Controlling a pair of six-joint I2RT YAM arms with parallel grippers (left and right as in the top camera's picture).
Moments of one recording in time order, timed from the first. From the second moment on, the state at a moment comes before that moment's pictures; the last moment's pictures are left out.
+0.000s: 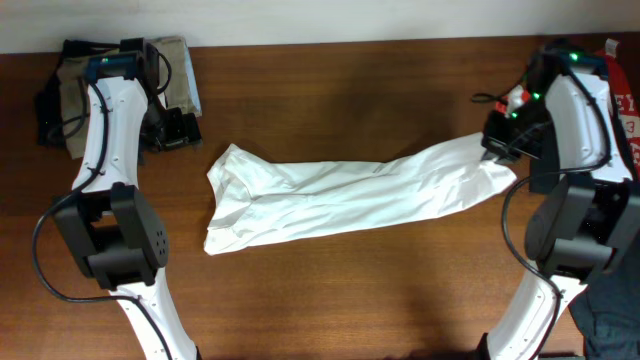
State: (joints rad) left arm 0.10 2.20 2.05 -1.40 -0.08 -0.21; right arm -0.21 2.14 1.94 -1.46 -0.21 0.16
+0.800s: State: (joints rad) left arm 0.10 2.20 2.05 -1.41 -0.07 -0.21; right arm 0.52 2.14 1.97 -1.34 -0.18 0.37
